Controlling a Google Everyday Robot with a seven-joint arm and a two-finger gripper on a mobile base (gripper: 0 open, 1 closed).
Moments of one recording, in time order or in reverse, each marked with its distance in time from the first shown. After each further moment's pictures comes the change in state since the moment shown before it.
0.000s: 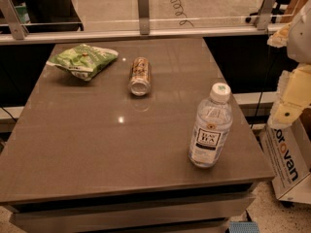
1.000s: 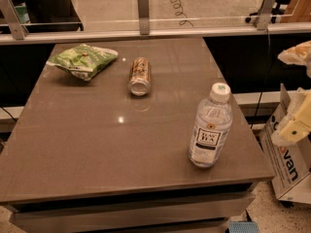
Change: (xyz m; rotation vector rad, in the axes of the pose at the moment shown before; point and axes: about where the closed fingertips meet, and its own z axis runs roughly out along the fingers) arm 0.011 0.025 0.006 -0.016 -0.204 0.104
